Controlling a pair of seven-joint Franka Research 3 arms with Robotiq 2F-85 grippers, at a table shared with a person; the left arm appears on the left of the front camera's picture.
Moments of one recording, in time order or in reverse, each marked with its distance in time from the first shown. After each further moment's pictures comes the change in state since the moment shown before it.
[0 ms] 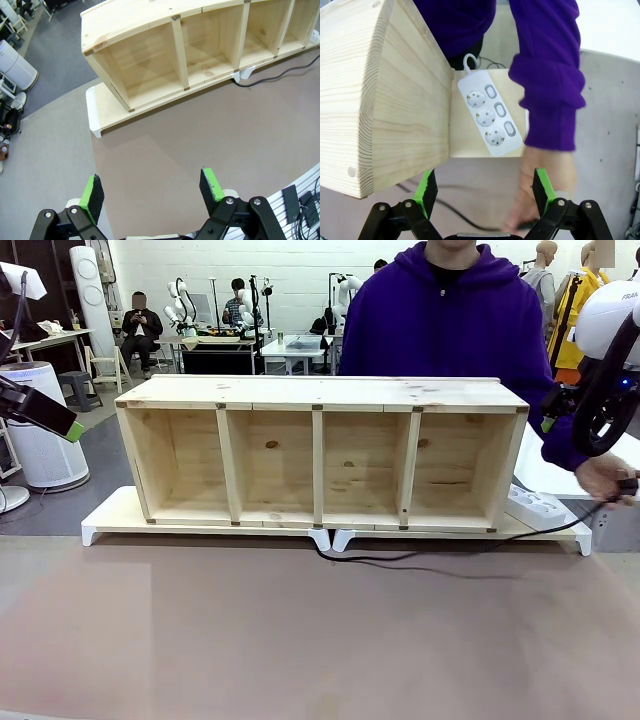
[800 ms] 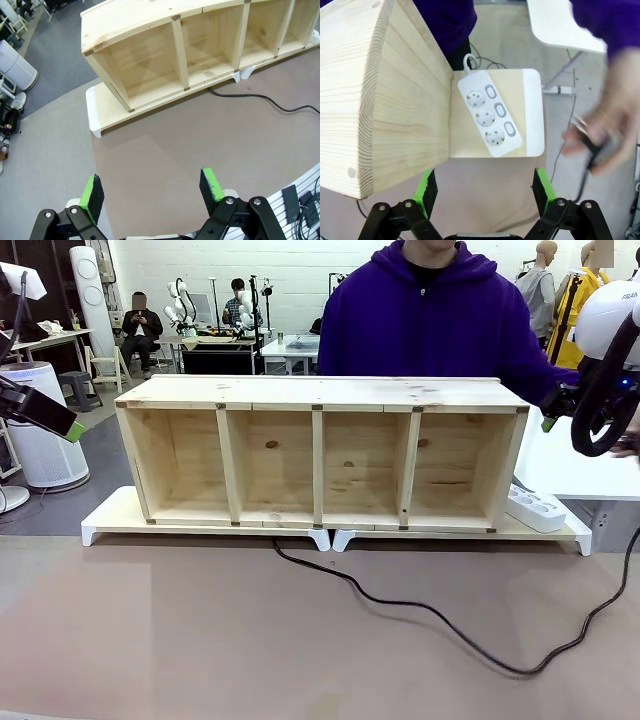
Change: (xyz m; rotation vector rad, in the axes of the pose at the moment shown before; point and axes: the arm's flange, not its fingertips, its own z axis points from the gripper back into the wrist) left arm 0.000 0.000 0.000 0.000 0.000 0.000; right arm 0.000 0.000 0.000 0.000 0.000 0.000
